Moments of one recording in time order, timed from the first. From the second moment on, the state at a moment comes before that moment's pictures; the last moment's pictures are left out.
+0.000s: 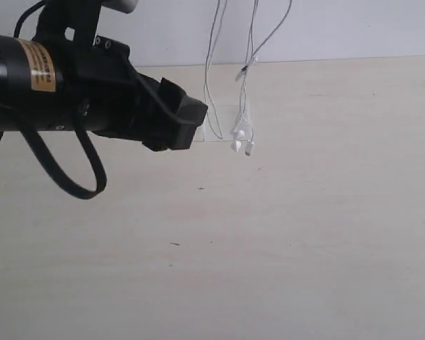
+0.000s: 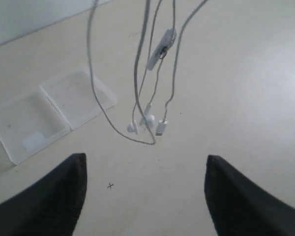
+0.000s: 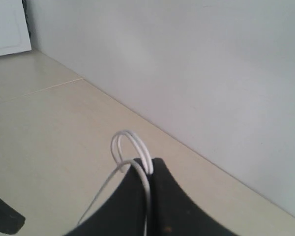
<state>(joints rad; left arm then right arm) -0.68 1.32 -0.87 0.10 0.21 -0.18 0.38 1.35 -1.03 -1.60 -0.42 1.46</state>
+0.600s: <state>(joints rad) -0.63 1.13 -0.70 0.12 -0.18 -0.03 0.38 1.35 -1.08 -1.74 -0.72 1.62</state>
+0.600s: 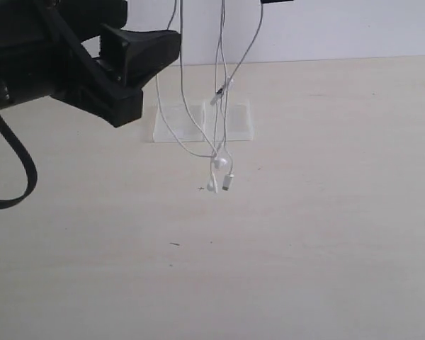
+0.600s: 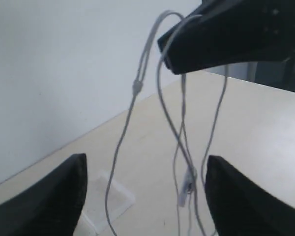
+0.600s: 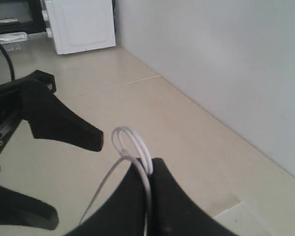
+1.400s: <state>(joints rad) -0.02 1.50 -0.67 1.17 -1.20 -0.94 0.38 1.42 -1.15 -1.75 -0.87 1.63</state>
